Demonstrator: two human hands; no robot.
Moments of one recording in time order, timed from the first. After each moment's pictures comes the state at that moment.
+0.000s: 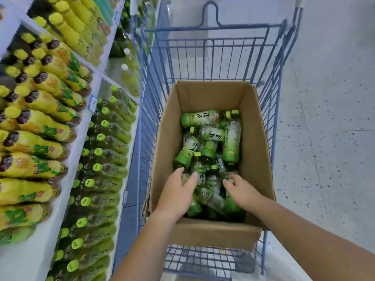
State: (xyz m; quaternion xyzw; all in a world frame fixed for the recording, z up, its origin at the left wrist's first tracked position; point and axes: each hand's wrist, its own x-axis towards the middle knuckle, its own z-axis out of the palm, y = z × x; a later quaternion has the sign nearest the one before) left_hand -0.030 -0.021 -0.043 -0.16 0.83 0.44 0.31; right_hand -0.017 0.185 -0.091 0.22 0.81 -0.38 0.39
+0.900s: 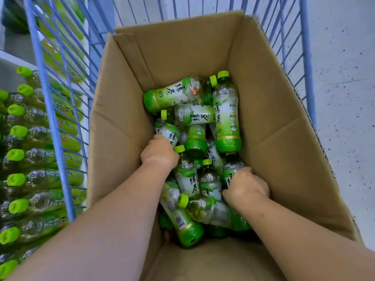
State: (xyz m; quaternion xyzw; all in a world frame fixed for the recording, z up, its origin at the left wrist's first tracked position) left_hand -0.193 0.015 -0.235 -0.02 0.94 0.02 0.34; right_hand -0.053 0.166 -0.227 0.38 0.82 -0.08 0.42
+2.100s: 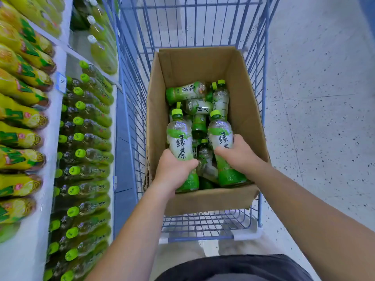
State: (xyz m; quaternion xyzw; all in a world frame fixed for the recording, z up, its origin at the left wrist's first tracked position) left_hand -0.023 -0.034 -0.040 -0.19 0.78 0.51 0.31; right_hand -0.008 0.164 -0.053 0.34 0.75 -0.51 0.24
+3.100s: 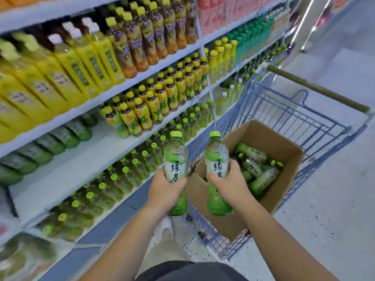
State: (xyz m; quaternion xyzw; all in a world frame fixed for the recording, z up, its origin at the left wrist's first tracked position) left_hand 0.180 -0.054 0.104 -0.41 0.71 0.56 -0.08; right_hand 0.063 0.107 0.105 -0.06 0.81 -0.52 0.26
